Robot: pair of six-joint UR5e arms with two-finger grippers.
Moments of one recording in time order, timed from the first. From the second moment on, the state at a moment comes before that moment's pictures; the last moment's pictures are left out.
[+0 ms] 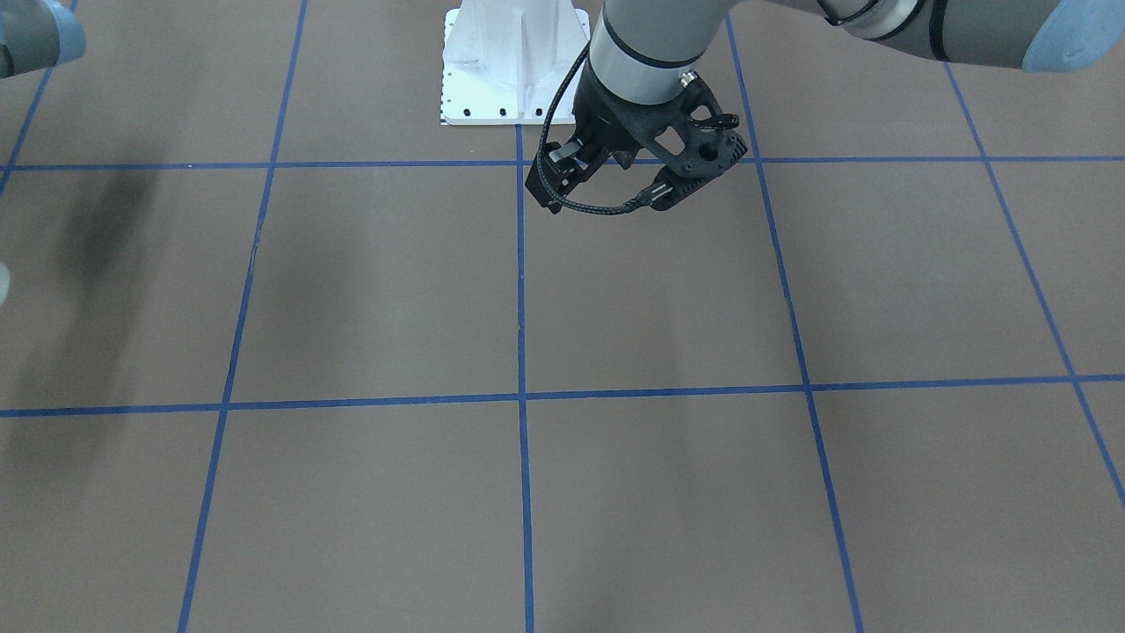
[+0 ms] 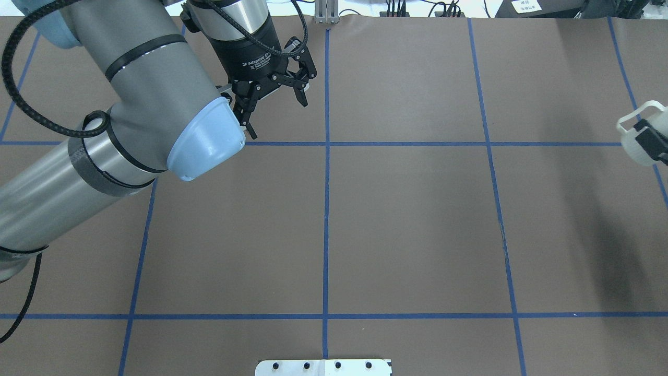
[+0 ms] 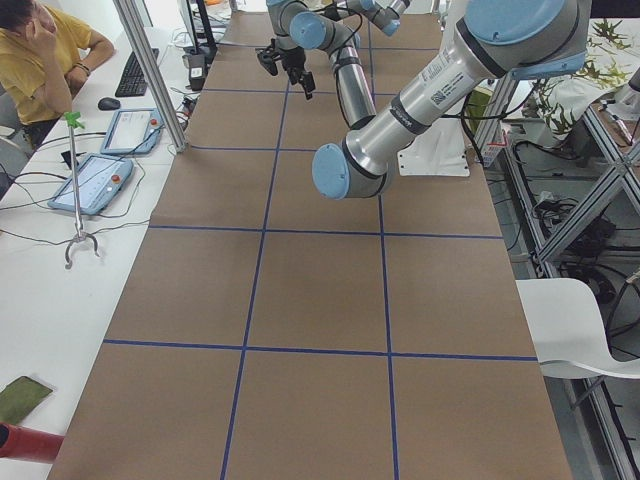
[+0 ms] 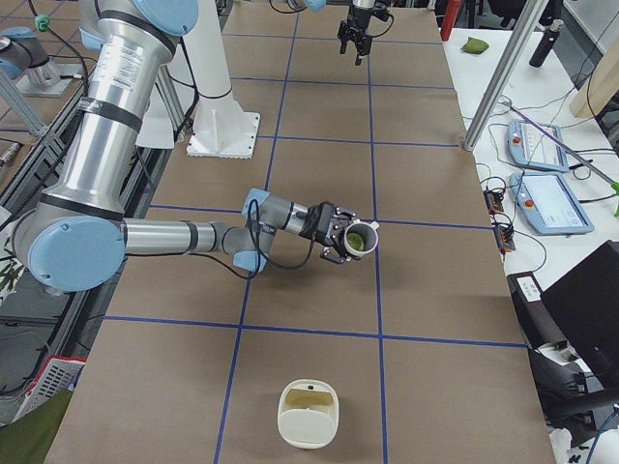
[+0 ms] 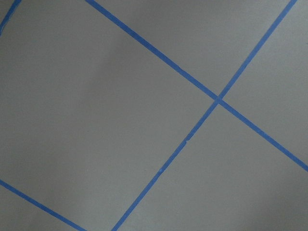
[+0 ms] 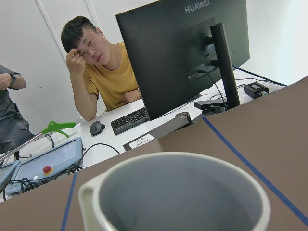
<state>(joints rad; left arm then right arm) -0.82 -2.54 -1.75 -1.10 -2.29 -1.59 0.73 -1.93 1.65 -0.13 0.99 1.44</state>
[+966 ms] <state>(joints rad) -0.79 -2.54 -1.75 -1.10 -2.27 -1.62 1.17 -1.97 1.34 0.28 1.48 1.61</state>
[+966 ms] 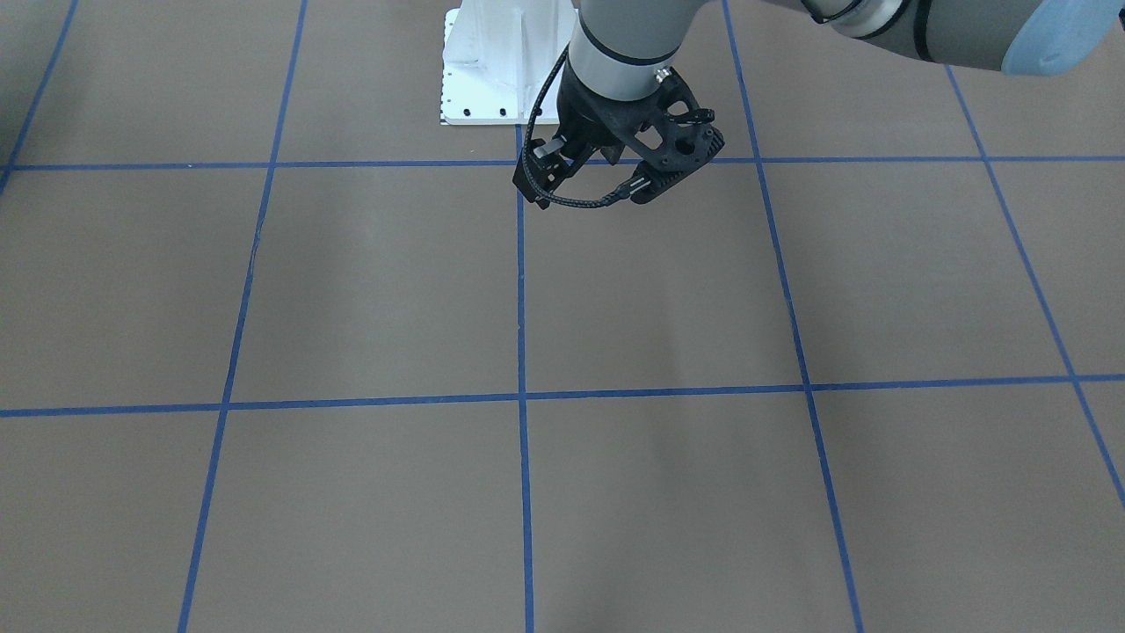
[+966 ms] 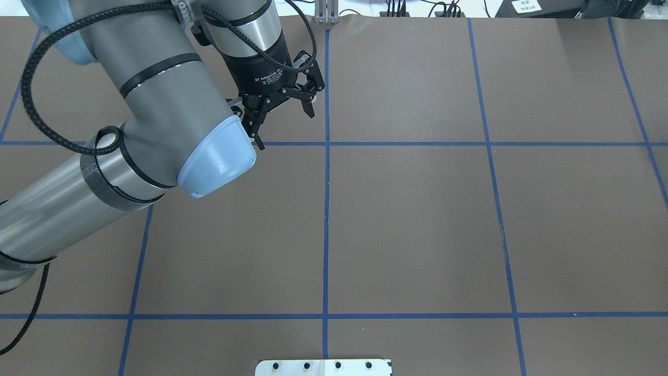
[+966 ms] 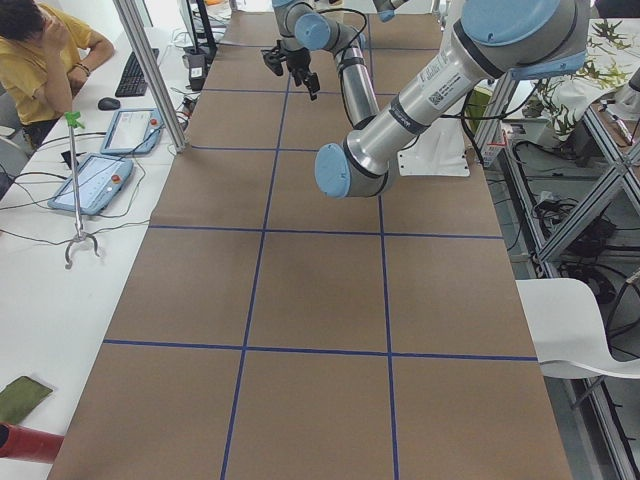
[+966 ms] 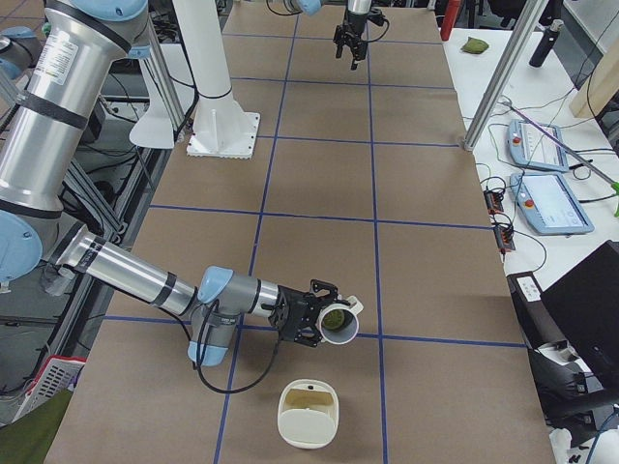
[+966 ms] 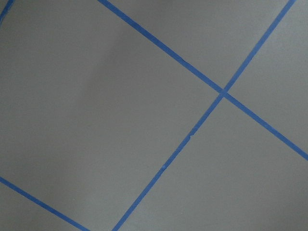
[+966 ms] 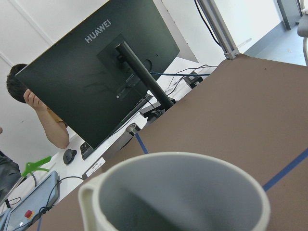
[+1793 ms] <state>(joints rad) -0.79 -2.55 -1.76 -1.08 -2.25 -1.63 1.50 -1.90 1.19 0.31 1.85 1.98</state>
